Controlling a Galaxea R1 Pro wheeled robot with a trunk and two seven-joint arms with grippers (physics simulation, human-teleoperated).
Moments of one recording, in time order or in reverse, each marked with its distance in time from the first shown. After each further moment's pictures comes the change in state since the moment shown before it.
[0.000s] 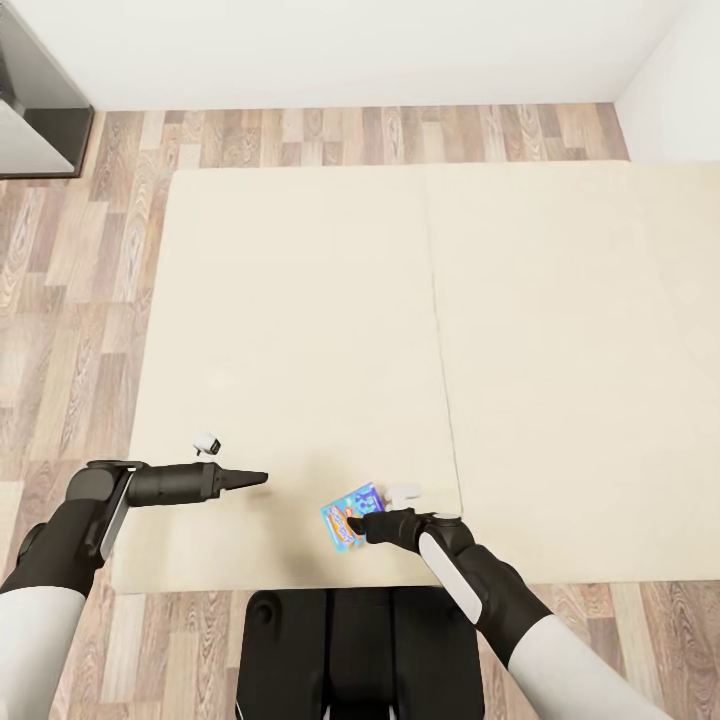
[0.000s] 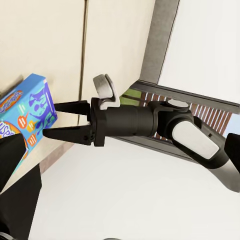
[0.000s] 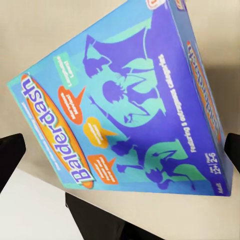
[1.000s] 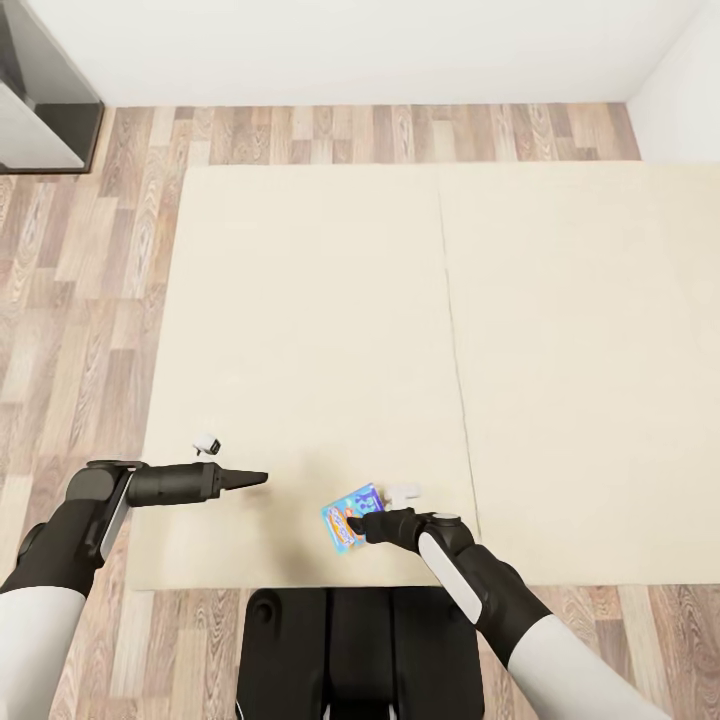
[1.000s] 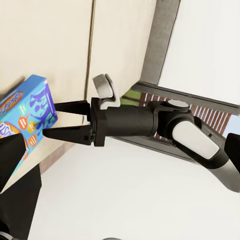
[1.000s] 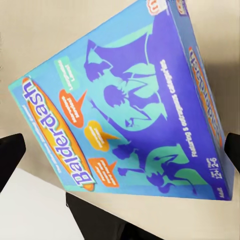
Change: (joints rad) left arm 0.000 0.000 0.000 0.000 0.000 0.000 0.000; right arm 0.000 0.001 -0.001 -0.001 0.000 0.000 0.000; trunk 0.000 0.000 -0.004
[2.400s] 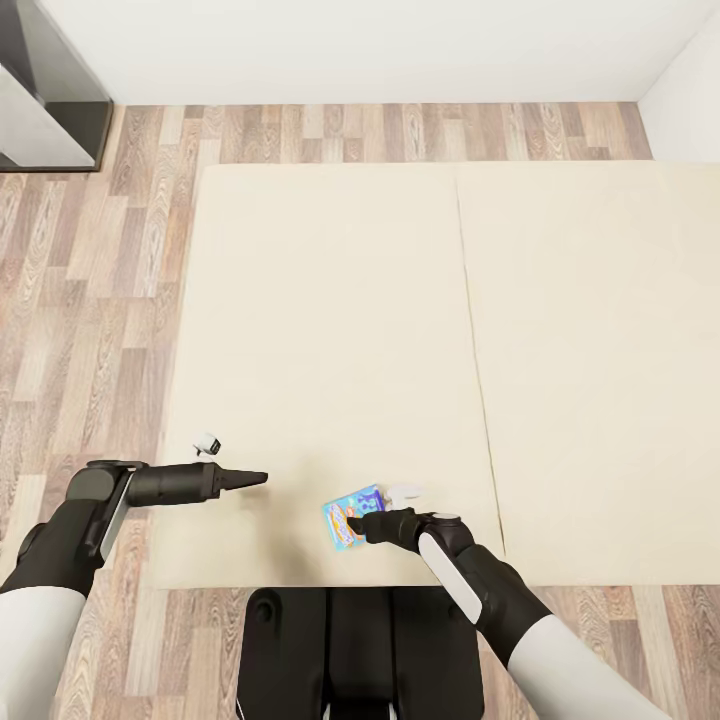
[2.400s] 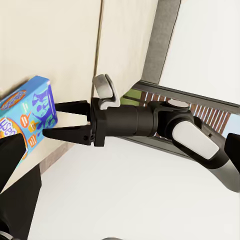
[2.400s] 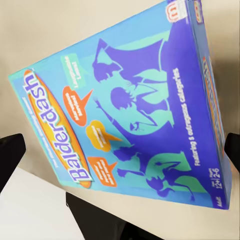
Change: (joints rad) left arm 0.000 0.000 0.000 0.000 0.000 0.000 0.000; right arm 0.000 0.000 0.000 0.001 0.000 -0.001 0.000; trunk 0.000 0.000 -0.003
